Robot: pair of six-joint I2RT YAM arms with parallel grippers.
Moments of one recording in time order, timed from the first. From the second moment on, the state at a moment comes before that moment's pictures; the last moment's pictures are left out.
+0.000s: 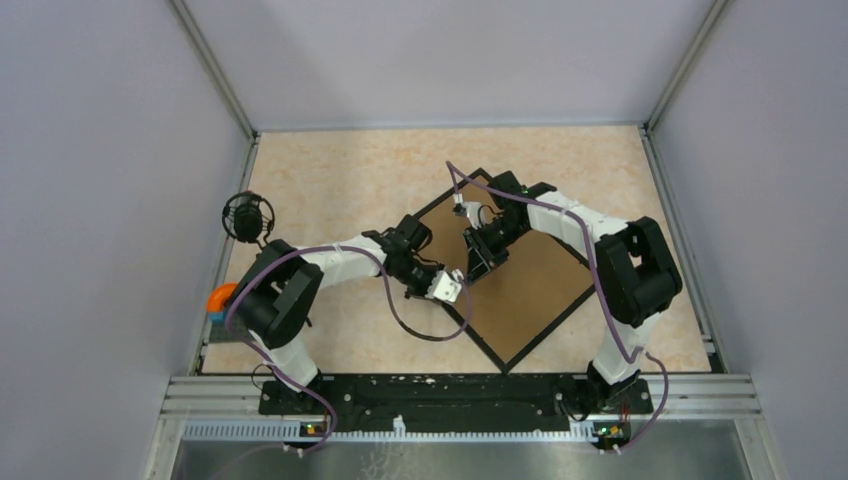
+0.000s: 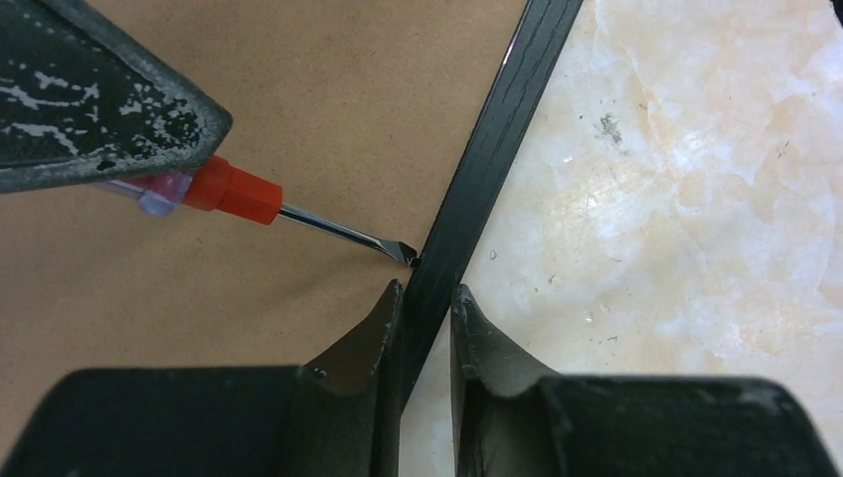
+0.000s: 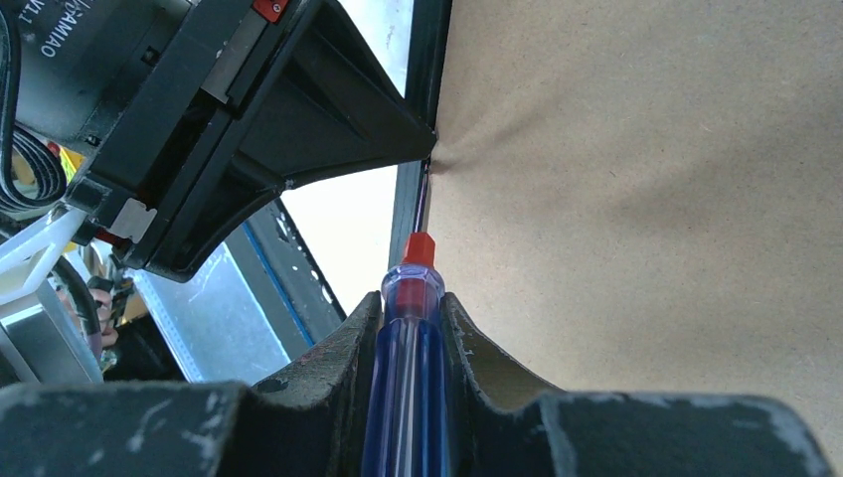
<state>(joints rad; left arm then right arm) -0.68 1.73 0.95 -0.41 0.75 1.28 0.53 1.81 1.28 -0.81 -0.77 -0.13</state>
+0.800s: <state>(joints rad) -0.68 1.74 0.98 -0.41 0.72 1.04 0.62 1.71 1.23 -0.74 -0.61 -0.02</state>
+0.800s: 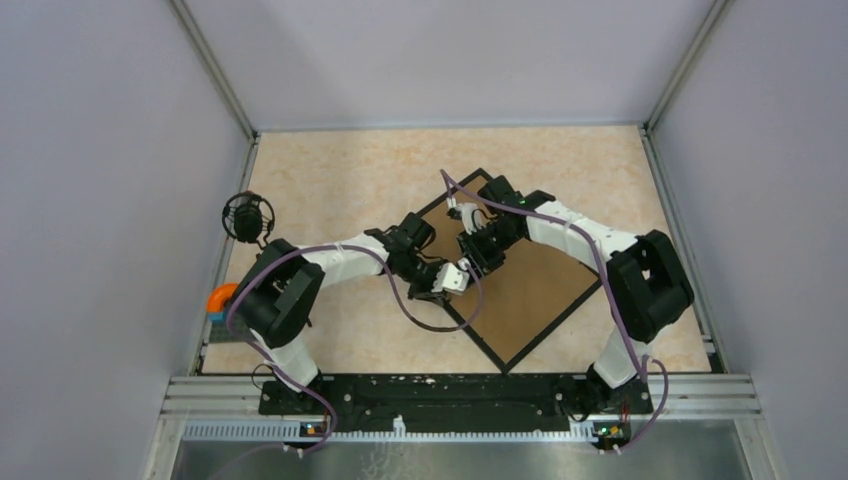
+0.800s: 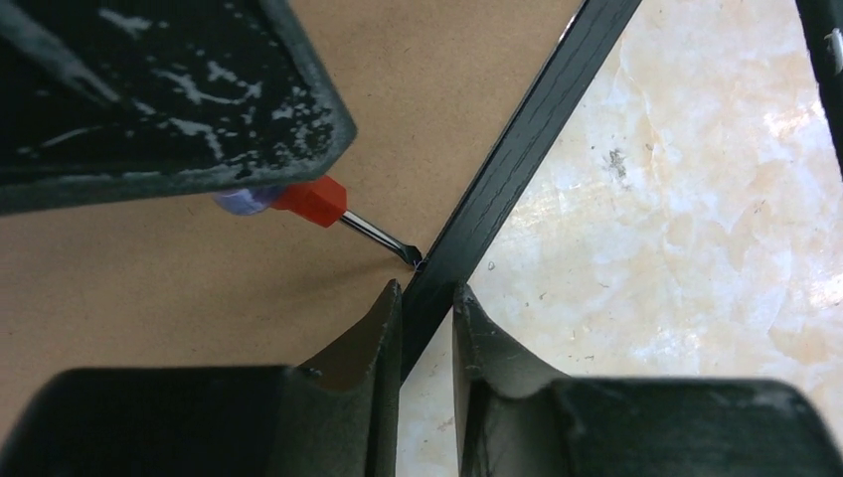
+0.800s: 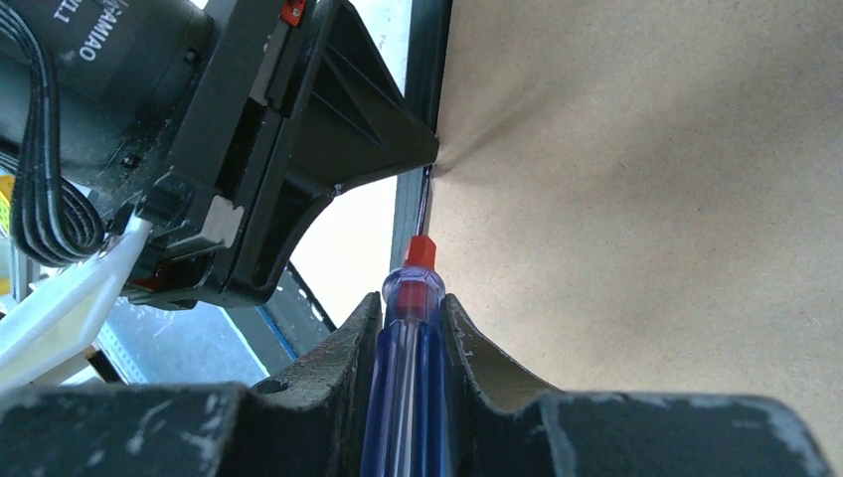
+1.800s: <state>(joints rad) -0.68 1.79 1.09 -0.57 0.63 1.32 0.50 1.86 1.35 -0.86 -0.74 -0.14</state>
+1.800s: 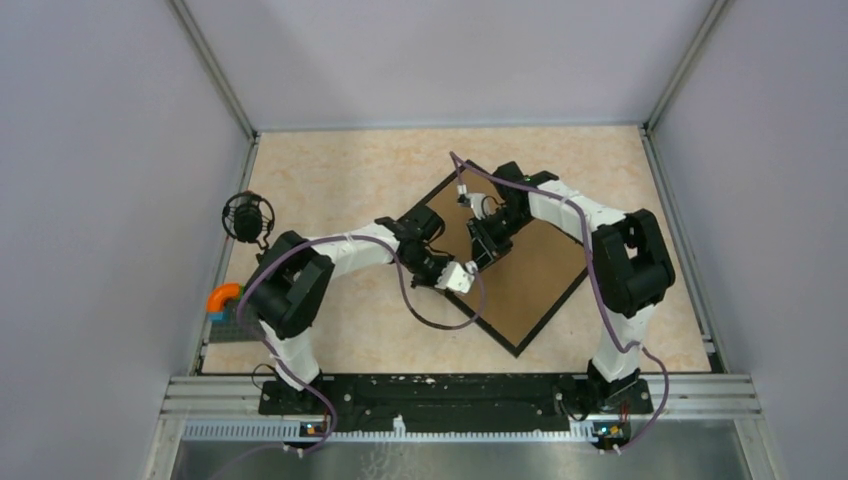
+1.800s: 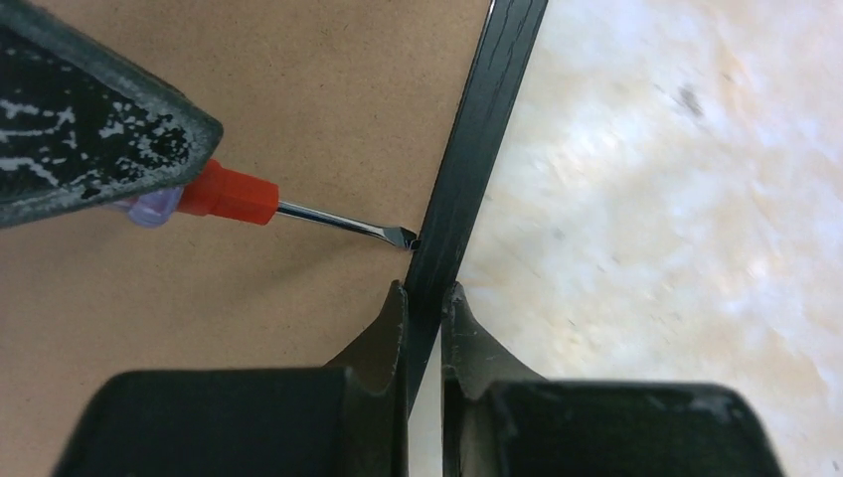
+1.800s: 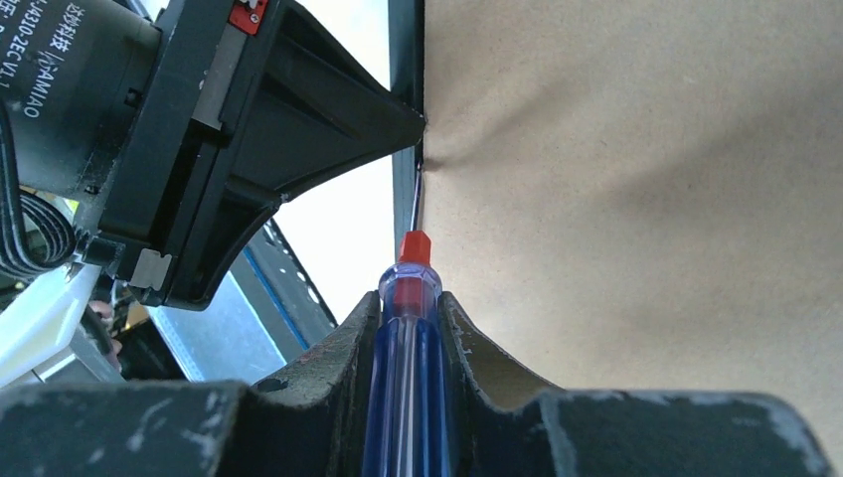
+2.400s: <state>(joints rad) -0.72 1.90 1.22 -0.42 0.57 0.95 0.41 1.88 1.45 -1.01 -0.68 -0.37</state>
